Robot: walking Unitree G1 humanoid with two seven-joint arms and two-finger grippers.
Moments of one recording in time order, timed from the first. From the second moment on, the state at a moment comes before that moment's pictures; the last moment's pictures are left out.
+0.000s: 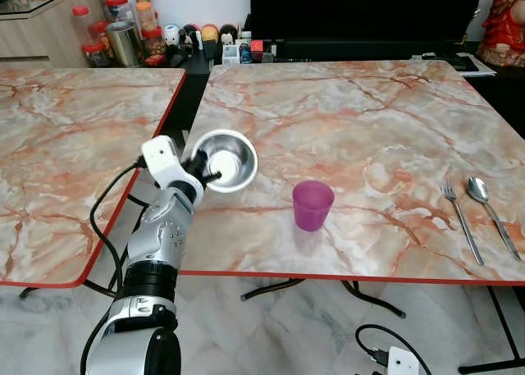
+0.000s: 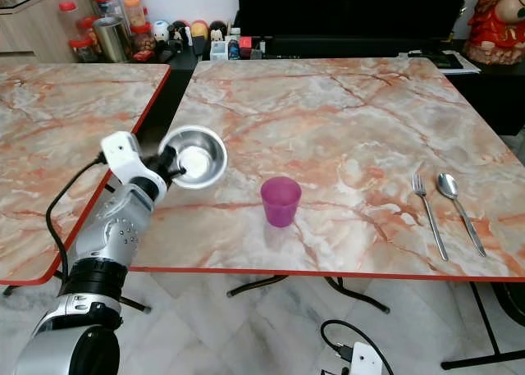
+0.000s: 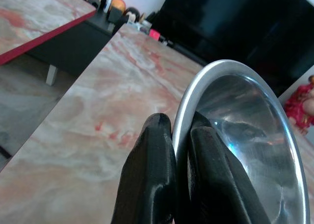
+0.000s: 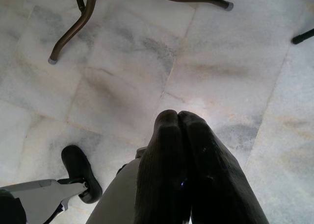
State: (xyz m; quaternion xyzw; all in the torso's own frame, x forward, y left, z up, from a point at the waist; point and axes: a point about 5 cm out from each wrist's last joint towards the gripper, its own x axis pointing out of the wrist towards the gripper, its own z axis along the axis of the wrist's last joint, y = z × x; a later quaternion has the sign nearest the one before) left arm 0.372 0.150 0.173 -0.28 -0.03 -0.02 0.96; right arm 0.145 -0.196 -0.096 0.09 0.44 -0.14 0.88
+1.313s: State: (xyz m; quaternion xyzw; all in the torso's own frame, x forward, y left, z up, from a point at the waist) left arm 0.368 0.133 0.191 -0.28 -0.11 -0.01 0.95; right arm 0.158 -0.209 -0.090 0.07 0.43 -0.14 0.89
